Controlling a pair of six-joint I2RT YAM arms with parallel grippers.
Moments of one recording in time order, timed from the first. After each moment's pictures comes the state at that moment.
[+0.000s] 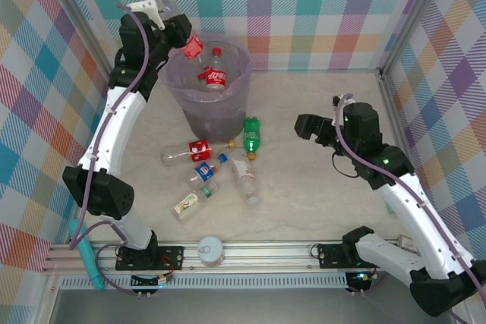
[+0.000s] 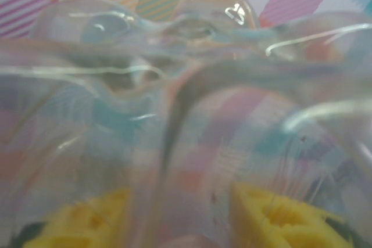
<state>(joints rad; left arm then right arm) -0.20 1.69 1.88 -0.28 0.12 -0.41 0.44 0.96 1.11 -0.67 -0.03 0.54</state>
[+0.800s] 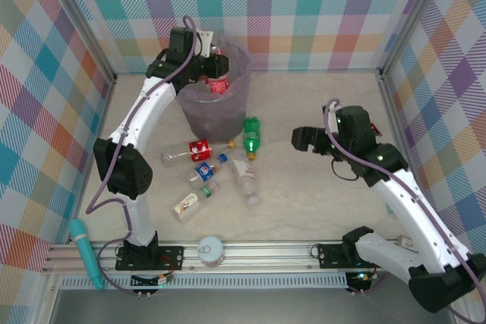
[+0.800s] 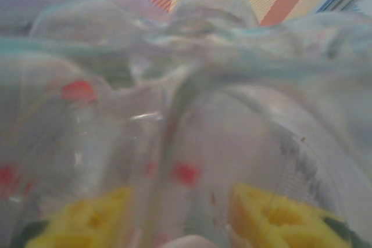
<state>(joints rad) -0.31 1.94 2.00 -0.62 0.29 -0.17 0.44 0.94 1.07 -0.81 -0.11 0.43</state>
